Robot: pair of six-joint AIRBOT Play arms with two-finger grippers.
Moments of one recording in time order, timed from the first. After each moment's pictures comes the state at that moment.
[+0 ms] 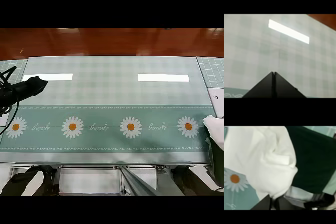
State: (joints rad) left arm 0.17 -0.84 0.74 0.82 -0.67 -1.32; right arm -1.45 -0.95 1.31 -1.48 1.82 1.60
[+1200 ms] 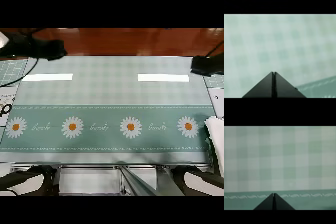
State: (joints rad) left arm -0.12 -1.35 1.48 1.19 -1.07 -1.51; right arm -0.08 -1.31 1.47 -1.50 1.32 1.61
